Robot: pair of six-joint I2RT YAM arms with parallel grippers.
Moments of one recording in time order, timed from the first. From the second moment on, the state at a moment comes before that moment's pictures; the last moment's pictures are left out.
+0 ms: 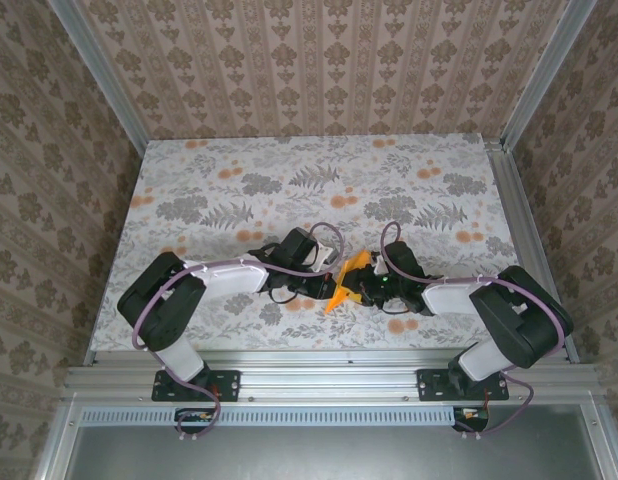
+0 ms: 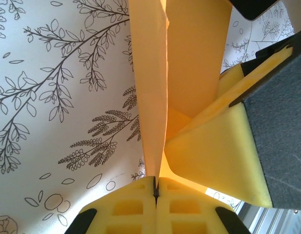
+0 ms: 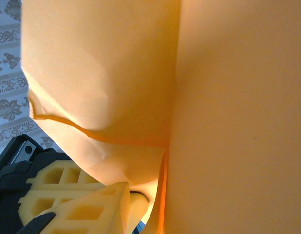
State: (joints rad) left arm -0.84 1.66 0.84 -0.14 0.49 -0.42; right arm 0.52 1.51 0.43 0.36 -0.56 1.24
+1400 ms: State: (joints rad) left arm -0.74 1.49 0.78 -0.18 0.49 -0.44; right arm 0.58 1.60 0.94 -0.43 -0.31 0.72
